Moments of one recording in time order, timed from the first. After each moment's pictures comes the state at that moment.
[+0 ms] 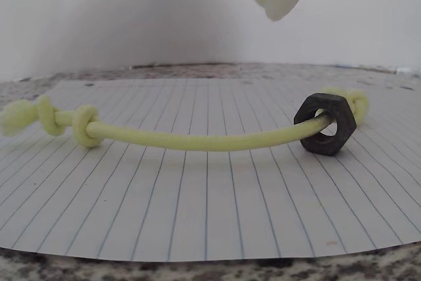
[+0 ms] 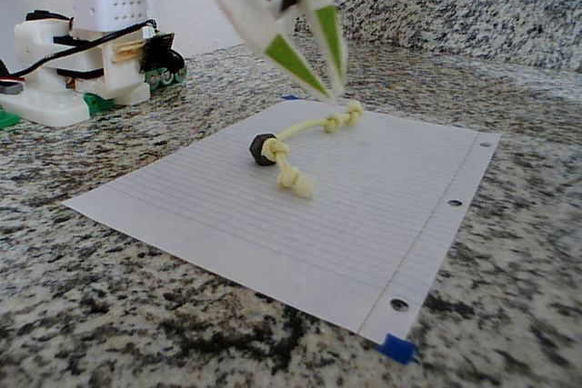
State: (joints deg) arm -2.6 117.3 142.0 26.7 -54.1
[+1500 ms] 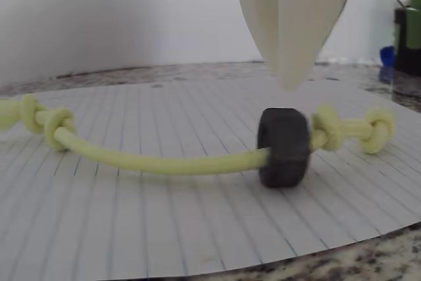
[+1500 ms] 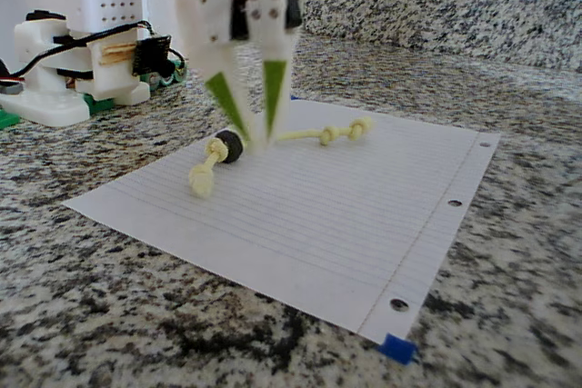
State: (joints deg) arm 6.9 107.4 132.3 44.7 -65.0
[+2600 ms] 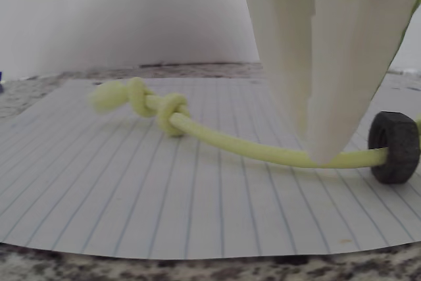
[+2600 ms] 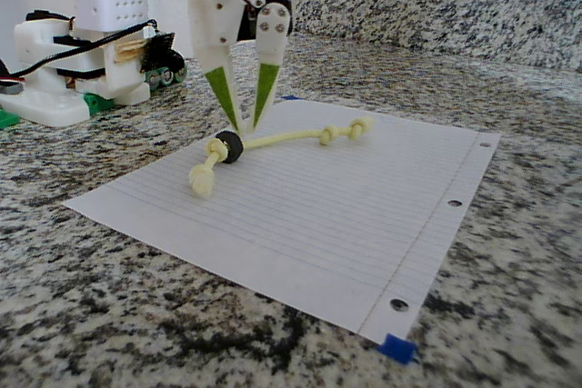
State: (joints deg) arm -3.3 110.4 137.9 54.2 -66.3
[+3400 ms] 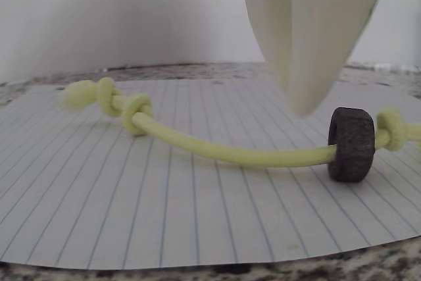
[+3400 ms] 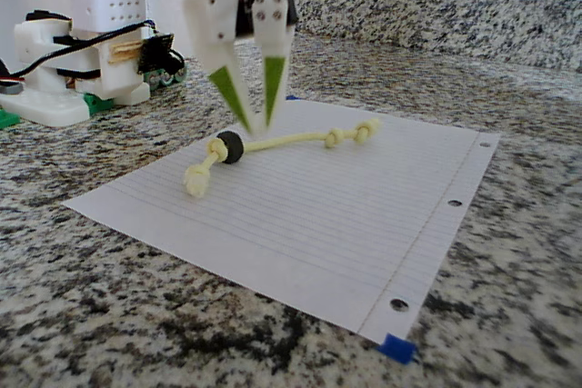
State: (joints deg) arm 0.4 114.9 138.9 47.1 -67.3
